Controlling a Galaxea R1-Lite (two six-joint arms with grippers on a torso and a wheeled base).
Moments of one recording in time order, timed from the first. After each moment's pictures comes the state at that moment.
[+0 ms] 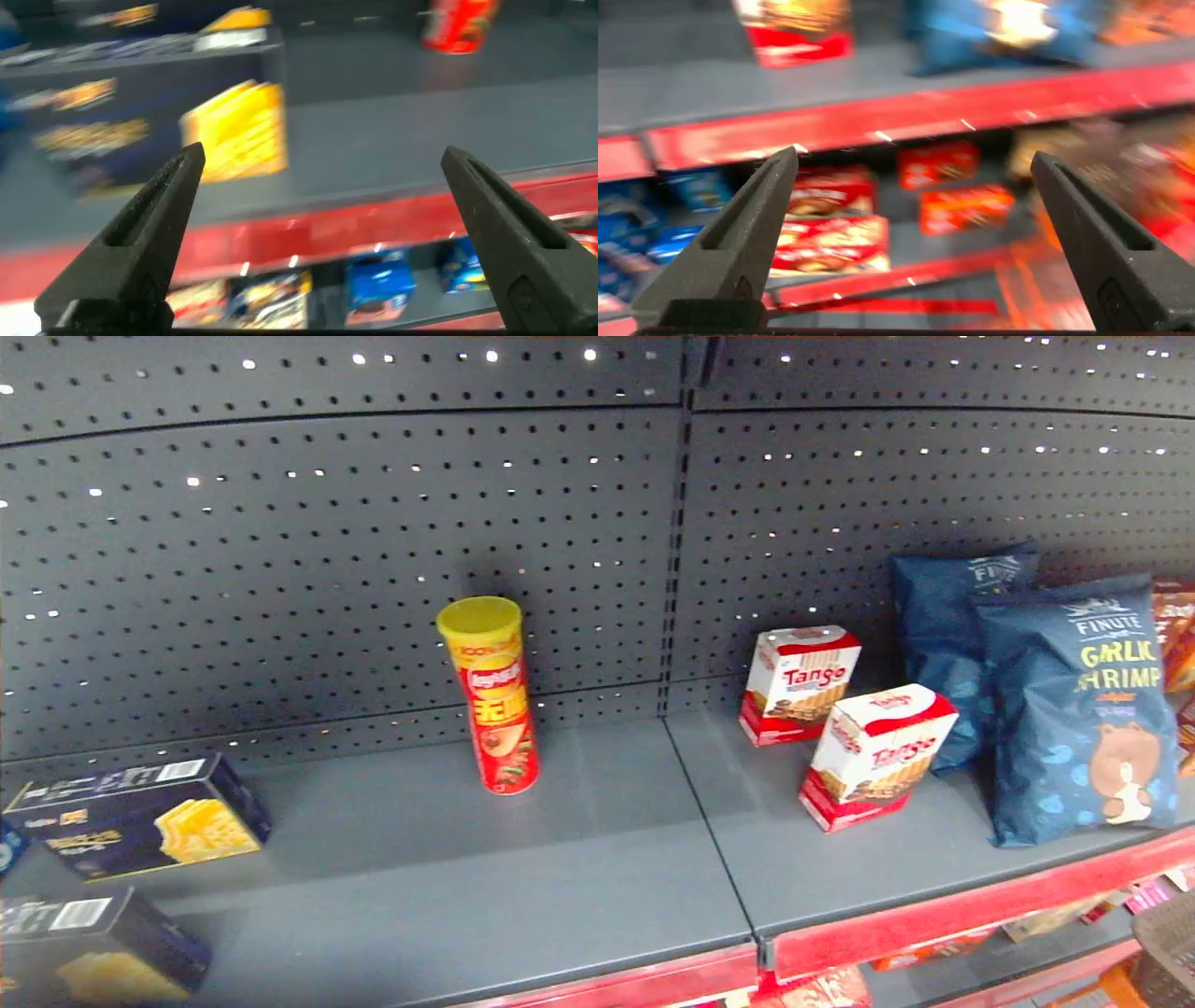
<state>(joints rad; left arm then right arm) 0.00 0.00 0.00 0.00 0.05 -0.01 0.00 0.00 0.00 0.00 -0.01 0.00</state>
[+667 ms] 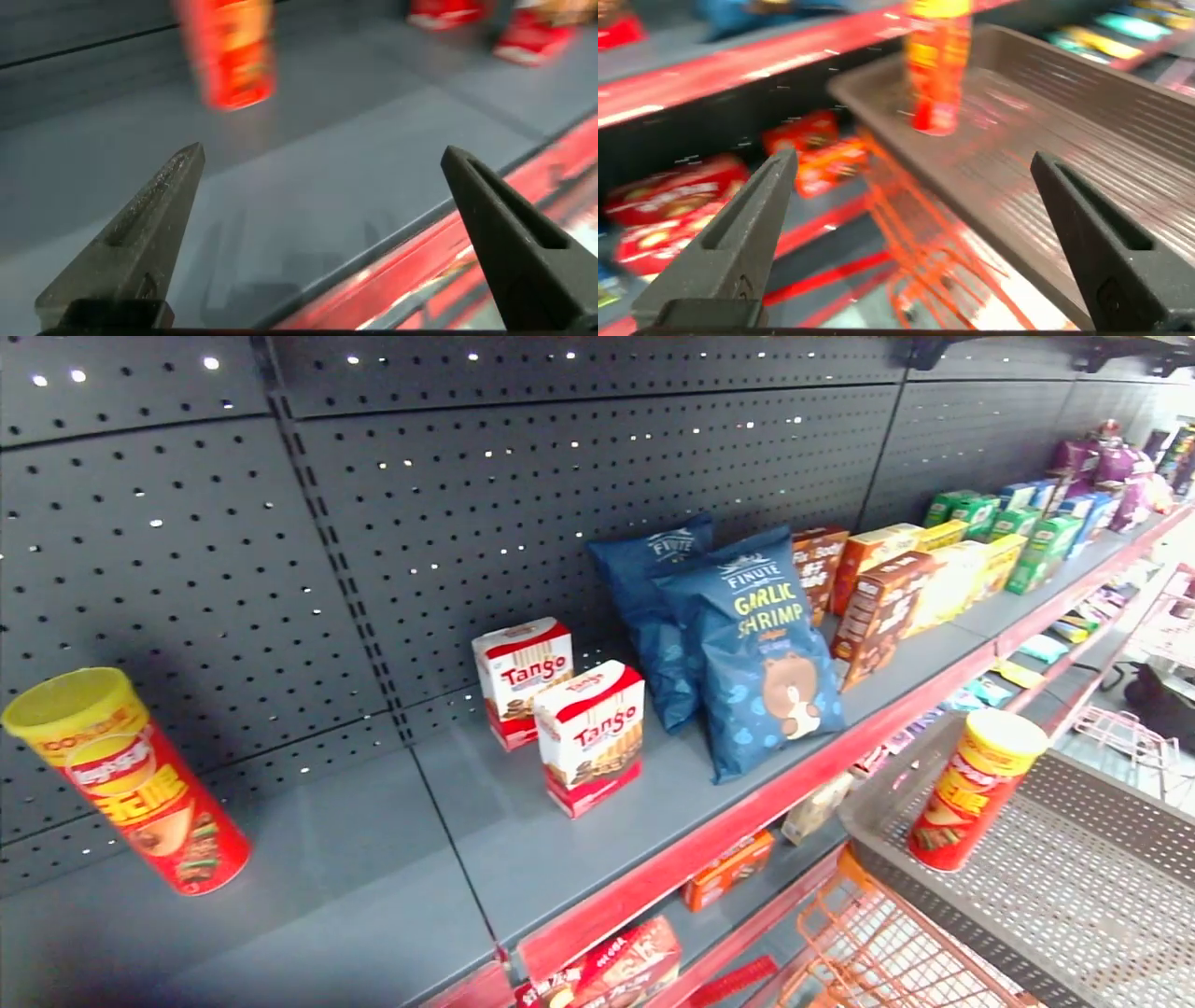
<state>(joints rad) 0.00 0.00 0.00 0.00 0.05 -0.02 0.00 0.00 0.00 0.00 -0.01 0.01</state>
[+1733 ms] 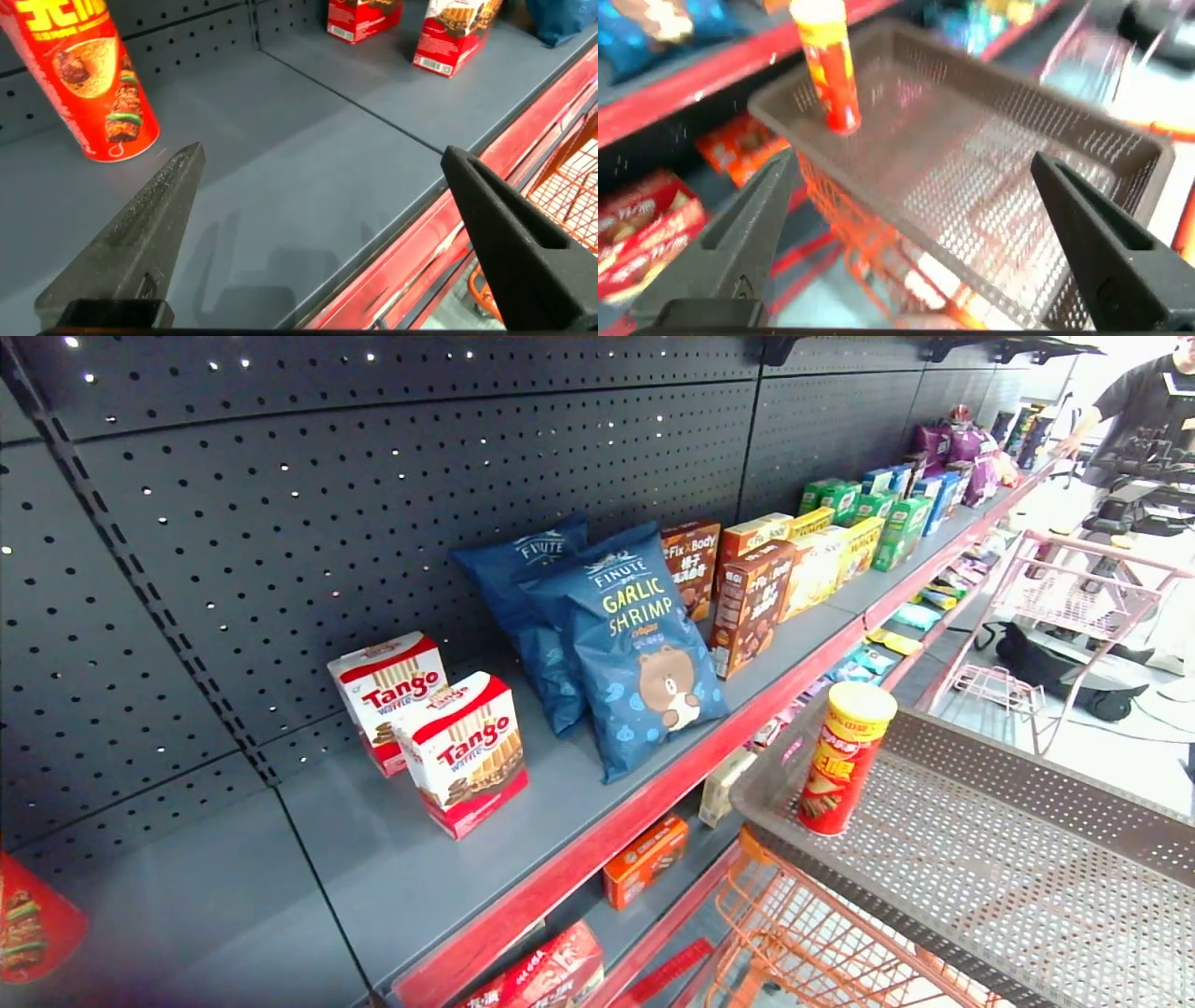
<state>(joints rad) 0.00 0.00 0.00 0.00 0.05 -0.02 -0.03 0.41 -0.47 0.20 -0.02 0.00</state>
